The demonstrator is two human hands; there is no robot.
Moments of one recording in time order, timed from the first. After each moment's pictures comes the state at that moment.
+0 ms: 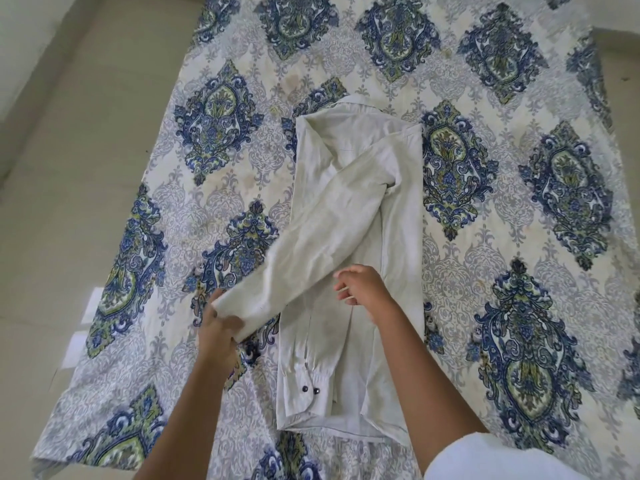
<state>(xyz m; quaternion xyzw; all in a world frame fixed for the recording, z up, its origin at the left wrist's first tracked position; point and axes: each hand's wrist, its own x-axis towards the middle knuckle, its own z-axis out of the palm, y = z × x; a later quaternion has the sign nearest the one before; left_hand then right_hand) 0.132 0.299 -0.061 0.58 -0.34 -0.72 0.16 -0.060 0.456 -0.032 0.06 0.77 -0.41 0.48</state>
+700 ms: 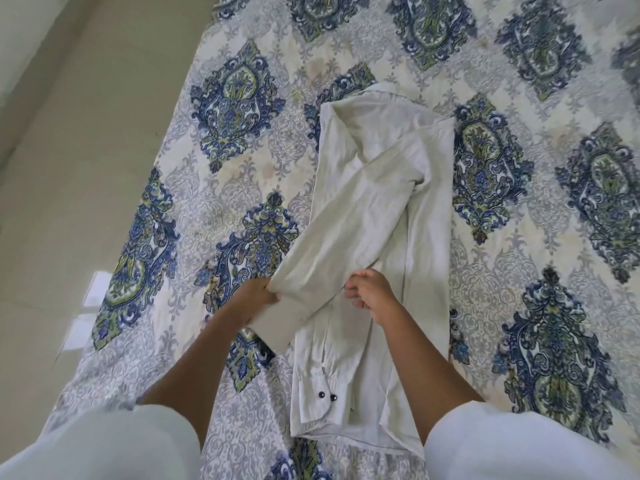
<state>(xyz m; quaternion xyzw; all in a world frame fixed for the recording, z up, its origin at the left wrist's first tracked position) 0.089 0.253 -0.089 0.46 -0.68 -0.52 -0.23 -0.053 0.432 -0.099 0.14 0.75 -0.44 0.47</state>
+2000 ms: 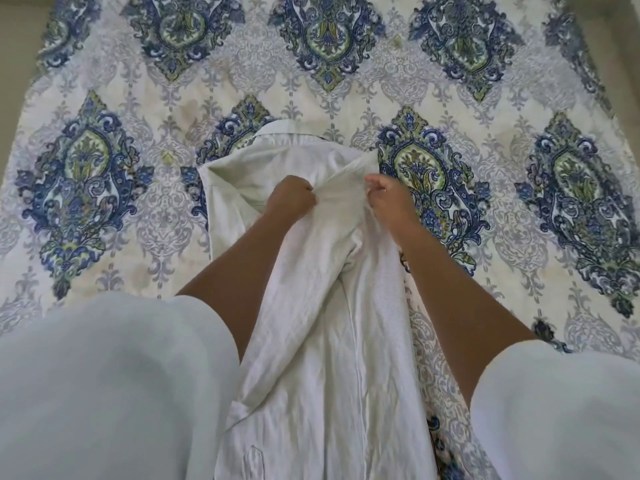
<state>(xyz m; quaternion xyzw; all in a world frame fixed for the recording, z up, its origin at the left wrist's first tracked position) -0.322 0.261 -0.129 0.28 -0.87 -0.38 -0.16 -0.375 0.430 -0.145 -0.02 0.87 -0.44 0.21</state>
